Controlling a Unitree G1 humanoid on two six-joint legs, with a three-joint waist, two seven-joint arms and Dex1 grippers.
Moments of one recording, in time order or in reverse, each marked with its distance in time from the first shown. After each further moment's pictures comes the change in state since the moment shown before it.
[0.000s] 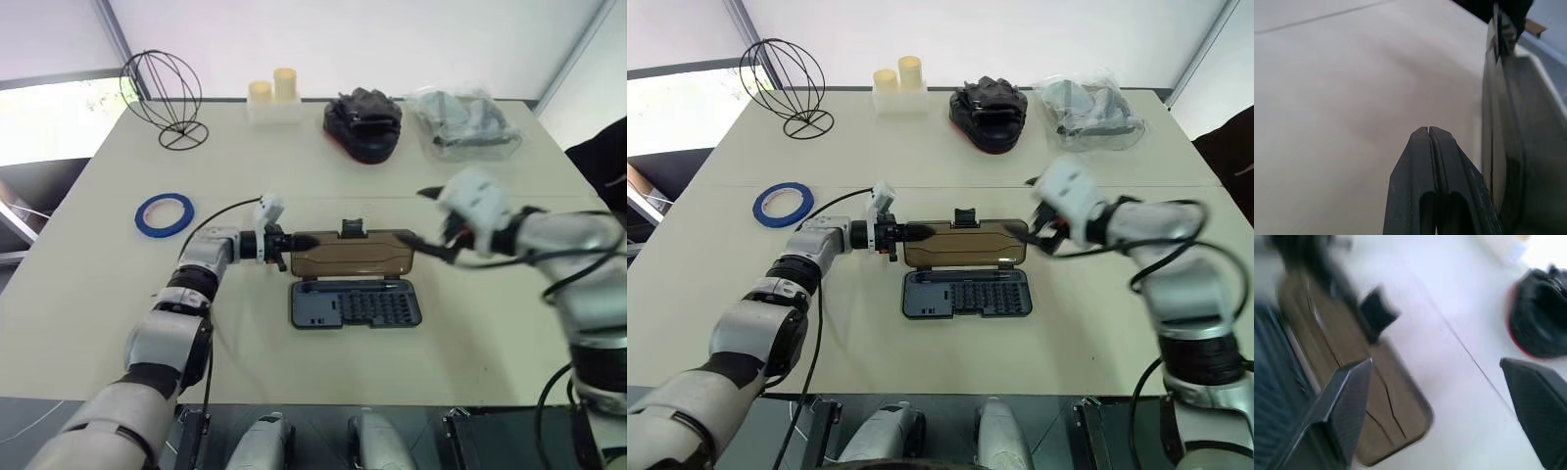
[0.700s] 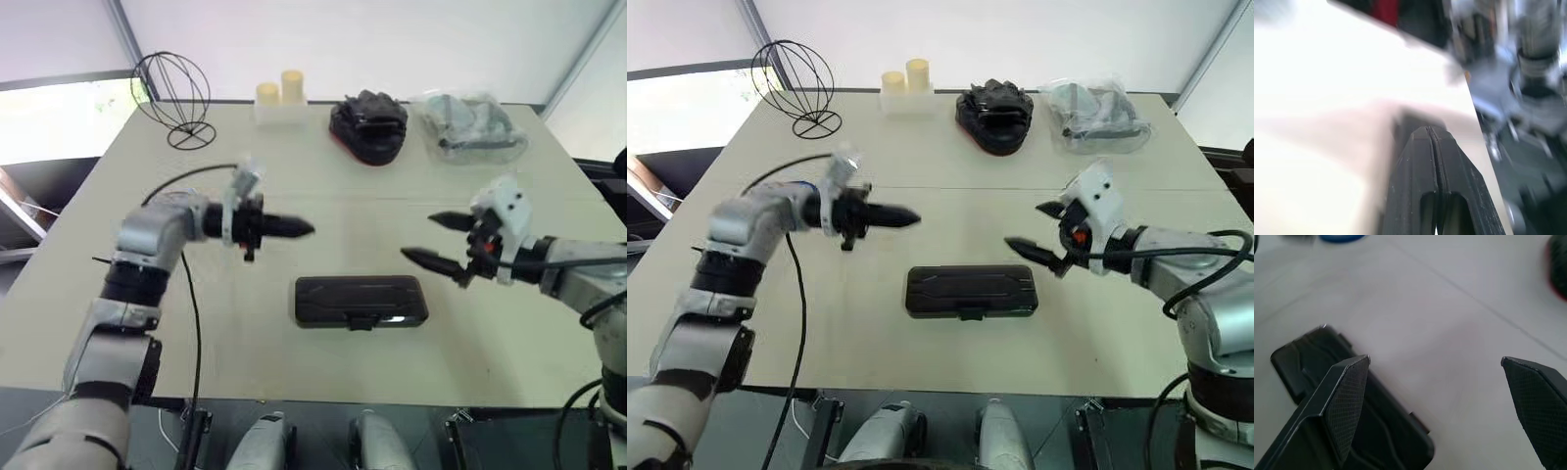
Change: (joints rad) left arm 0.093 0.217 -0.023 -0.662 -0.312 0.493 -0.023; right arm 0.224 -0.050 0.054 -0.166 0.219 0.137 -0.167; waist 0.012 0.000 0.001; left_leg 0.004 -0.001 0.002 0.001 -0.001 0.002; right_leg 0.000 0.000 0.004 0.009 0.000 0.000
